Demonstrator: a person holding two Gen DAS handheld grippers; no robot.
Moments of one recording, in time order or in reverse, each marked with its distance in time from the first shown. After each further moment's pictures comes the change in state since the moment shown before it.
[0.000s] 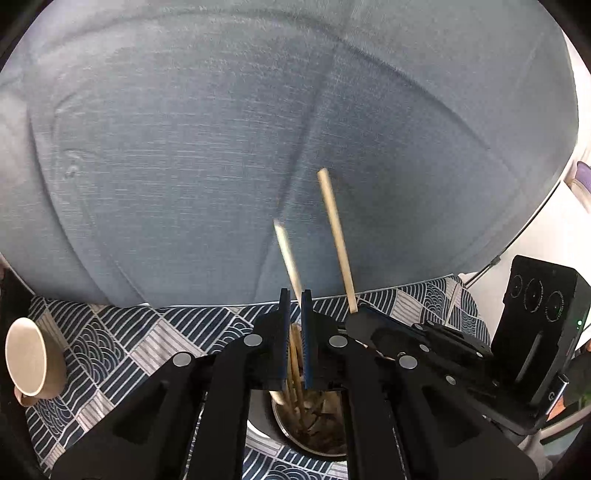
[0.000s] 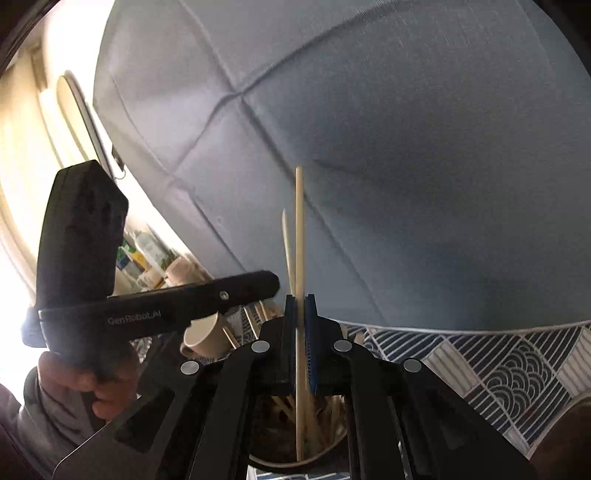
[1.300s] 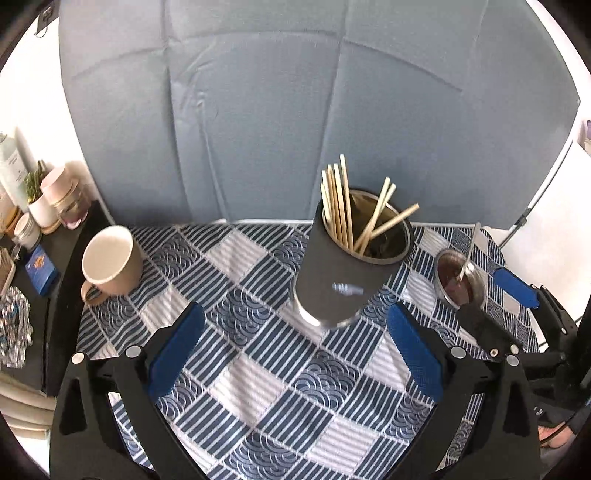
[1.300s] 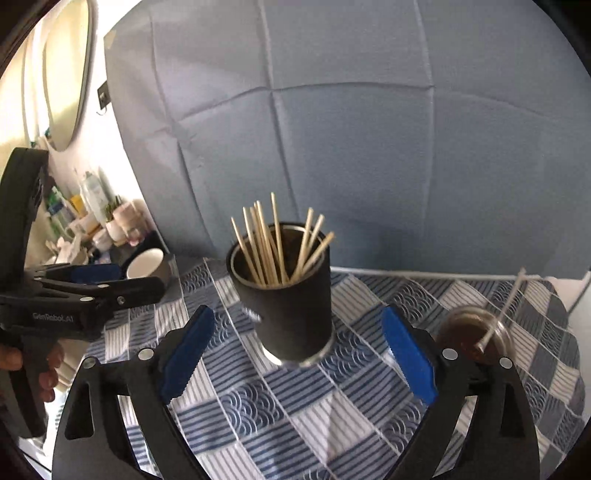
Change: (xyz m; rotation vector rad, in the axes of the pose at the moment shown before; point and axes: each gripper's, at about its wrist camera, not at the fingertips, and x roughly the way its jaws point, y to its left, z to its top) left arm -0.105 -0.013 -0.118 0.010 0.031 0.214; right arm -0.106 0.090 -0.089 -0.144 0.012 -0.480
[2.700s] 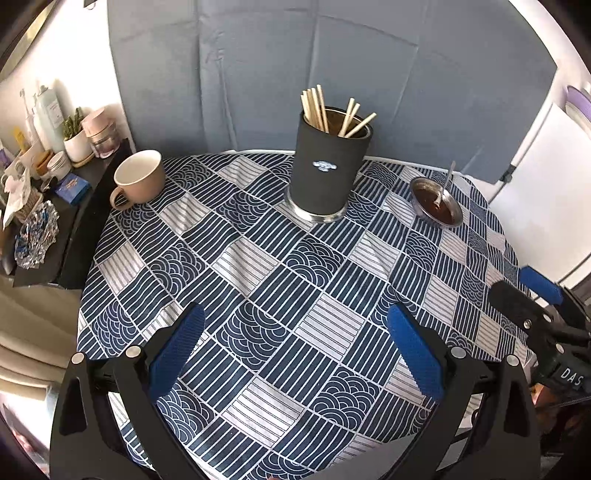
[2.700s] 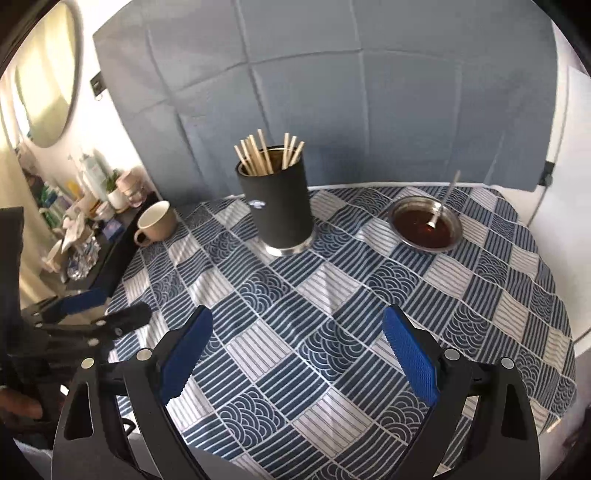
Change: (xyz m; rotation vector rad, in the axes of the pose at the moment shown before) left arm -0.079 -0.018 -0.122 -0.007 0.071 0.021; right arm -0.119 0.022 -0.086 0.134 0.134 -0.102
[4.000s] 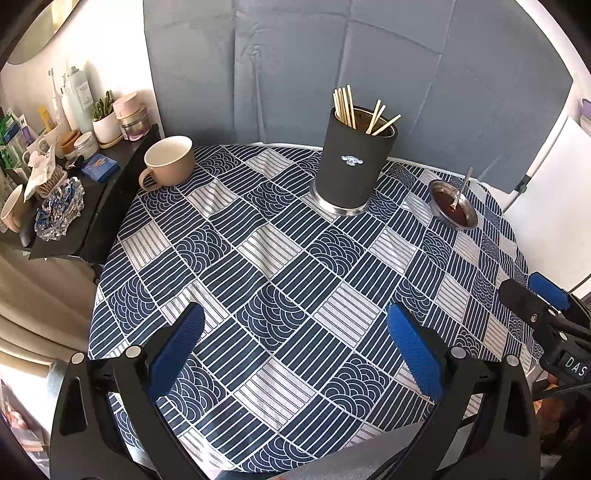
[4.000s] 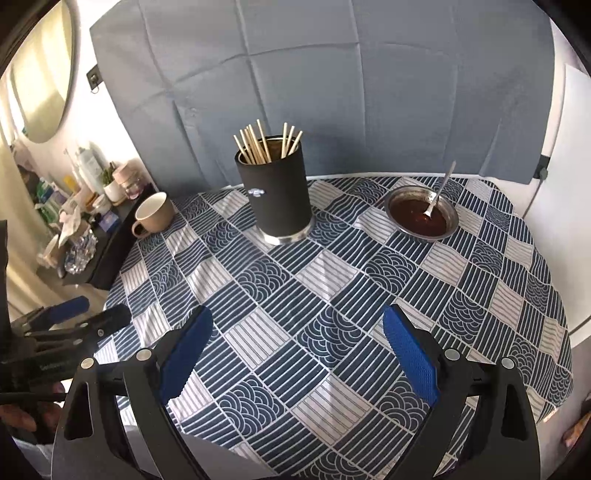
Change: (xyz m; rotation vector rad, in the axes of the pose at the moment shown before) left arm -0.015 0.013 -0.019 -0.051 0.004 0.057; right arm -0.002 0.007 -0.007 -0.003 0.039 -0.007
